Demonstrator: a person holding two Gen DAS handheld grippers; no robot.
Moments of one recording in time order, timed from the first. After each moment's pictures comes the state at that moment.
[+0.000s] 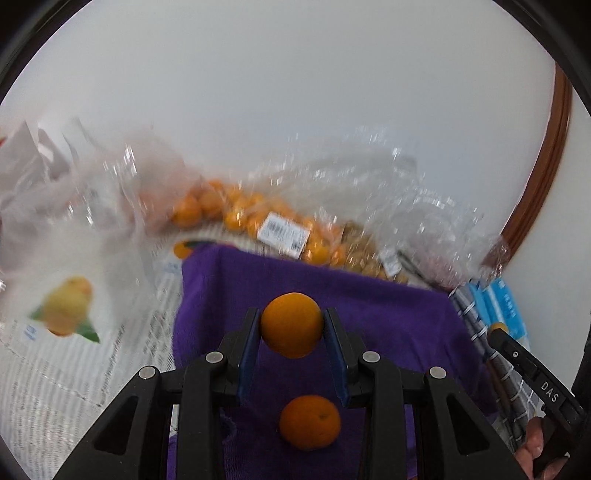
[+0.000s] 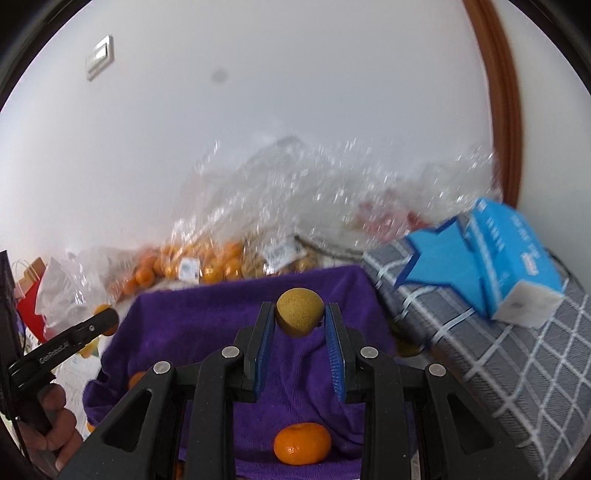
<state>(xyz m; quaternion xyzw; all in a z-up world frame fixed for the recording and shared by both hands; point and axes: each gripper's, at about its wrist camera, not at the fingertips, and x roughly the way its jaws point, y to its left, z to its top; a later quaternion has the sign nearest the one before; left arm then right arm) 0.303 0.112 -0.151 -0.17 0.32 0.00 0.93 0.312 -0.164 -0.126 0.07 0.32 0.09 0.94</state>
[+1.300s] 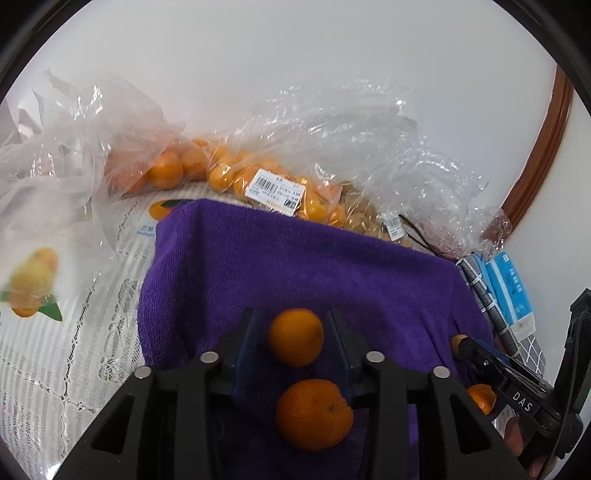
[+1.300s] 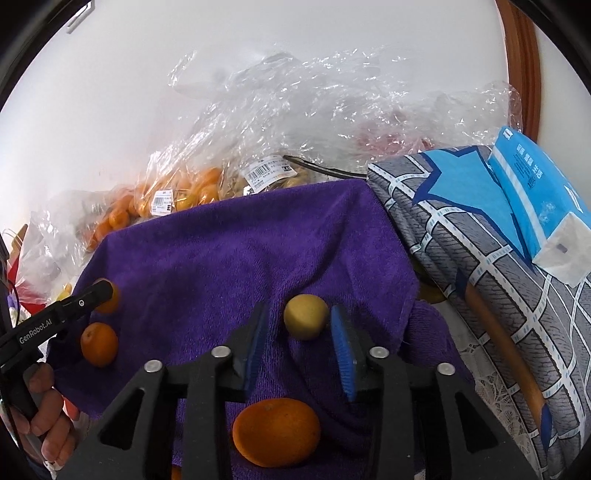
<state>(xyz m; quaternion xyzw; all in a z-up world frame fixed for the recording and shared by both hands) 0.312 0.104 -0.179 -0.17 0.35 -0.03 0.92 0.326 -0.161 -0.178 0.05 0.39 0.09 0.91</state>
